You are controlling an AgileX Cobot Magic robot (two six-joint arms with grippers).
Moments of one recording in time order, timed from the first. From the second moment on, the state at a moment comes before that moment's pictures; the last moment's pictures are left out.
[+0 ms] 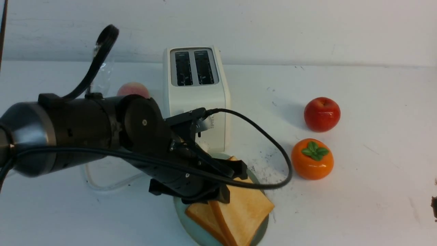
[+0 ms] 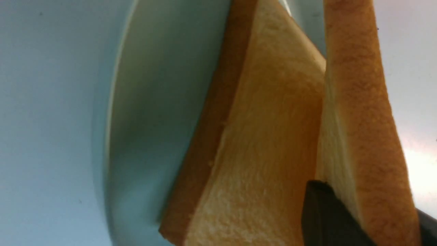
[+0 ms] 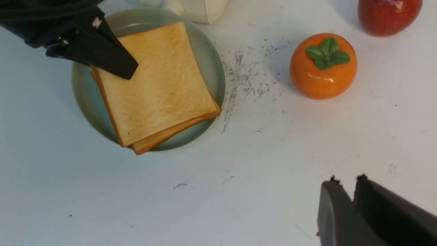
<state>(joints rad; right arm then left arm) 0.25 0.61 -0.71 0.31 0.83 -0.29 -0.59 1.63 -1.08 -0.47 0.58 -0.28</state>
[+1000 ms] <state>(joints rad) 0.25 0.61 -0.71 0.32 0.83 -0.29 -0.59 1.67 -1.08 -0.34 0.61 -0.28</state>
